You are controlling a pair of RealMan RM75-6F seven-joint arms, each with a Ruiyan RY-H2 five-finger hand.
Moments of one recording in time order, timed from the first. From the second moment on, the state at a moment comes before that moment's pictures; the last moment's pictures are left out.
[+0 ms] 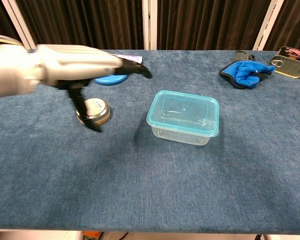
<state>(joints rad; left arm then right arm) -0.83 -1.41 -0.21 -1.83 1.08 0.74 0.61 0.41 -1.11 0.06 -1.68 -1.58 1.28 0.44</state>
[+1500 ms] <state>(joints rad) -1.42 -1.66 -0.21 -1.56 0.08 0.85 0.80 0.39 -1.20 0.00 -1.53 -1.68 1.31 0.45</state>
